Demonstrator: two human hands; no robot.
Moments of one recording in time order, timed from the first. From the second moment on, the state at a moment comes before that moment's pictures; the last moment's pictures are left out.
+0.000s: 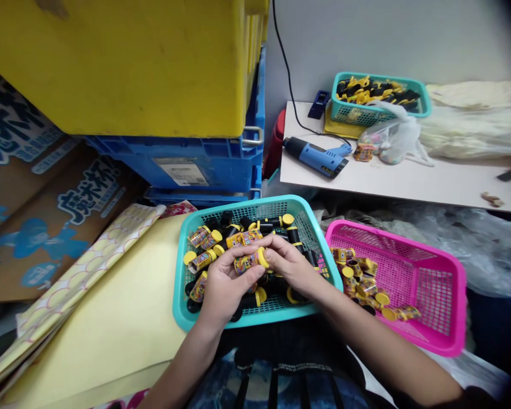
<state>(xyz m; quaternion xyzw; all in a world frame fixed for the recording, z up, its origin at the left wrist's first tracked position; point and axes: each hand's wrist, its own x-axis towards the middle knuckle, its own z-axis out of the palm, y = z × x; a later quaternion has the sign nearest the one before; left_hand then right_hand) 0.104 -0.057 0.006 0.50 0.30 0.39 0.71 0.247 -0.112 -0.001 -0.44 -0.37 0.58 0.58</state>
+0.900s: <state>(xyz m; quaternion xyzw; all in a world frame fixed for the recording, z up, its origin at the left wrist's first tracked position) 0.054 -0.017 0.001 0.87 0.35 0.16 0.31 0.288 -0.053 0.003 -0.81 -0.52 0.25 0.07</state>
